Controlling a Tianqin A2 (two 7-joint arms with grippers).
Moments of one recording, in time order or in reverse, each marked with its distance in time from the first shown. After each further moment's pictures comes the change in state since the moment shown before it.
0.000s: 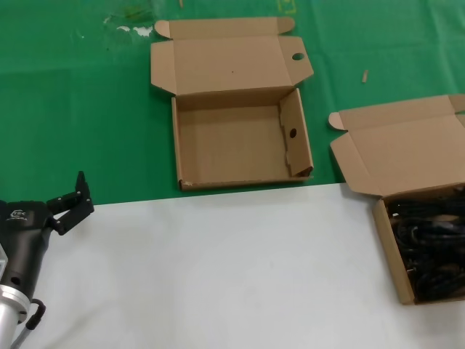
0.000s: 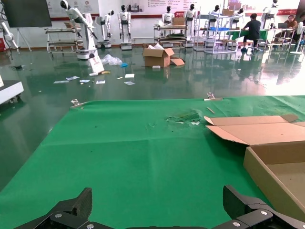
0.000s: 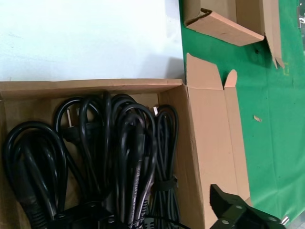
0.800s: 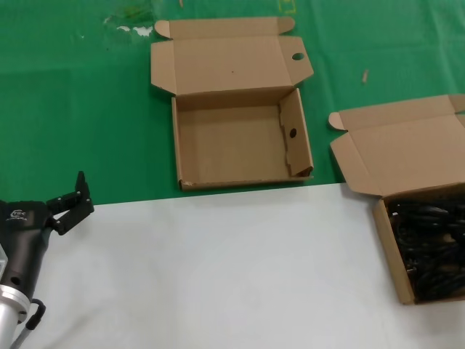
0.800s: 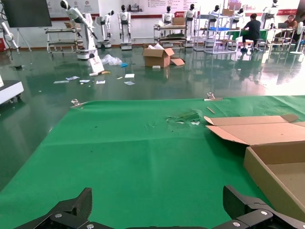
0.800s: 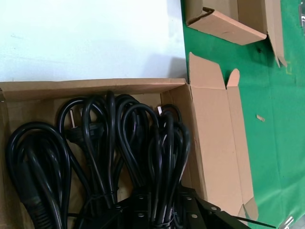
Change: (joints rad) left arm 0.000 0.000 0.000 0.000 0.000 0.000 0.000; right arm 0.002 -0.005 -0.001 -0.013 0.000 -0.012 0.009
